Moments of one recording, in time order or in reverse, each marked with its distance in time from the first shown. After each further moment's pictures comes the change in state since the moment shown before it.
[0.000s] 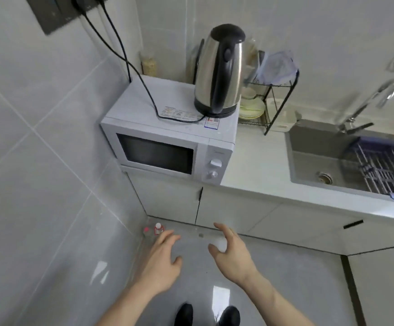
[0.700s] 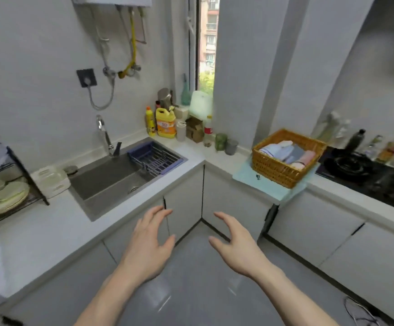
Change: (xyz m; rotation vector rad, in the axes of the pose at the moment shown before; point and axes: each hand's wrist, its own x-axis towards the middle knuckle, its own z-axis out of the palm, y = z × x) left_hand -0.142 0.408 0.179 0.179 -0.265 1.012; right_hand -0.373 0.233 -0.241 0.212 0.870 0.294
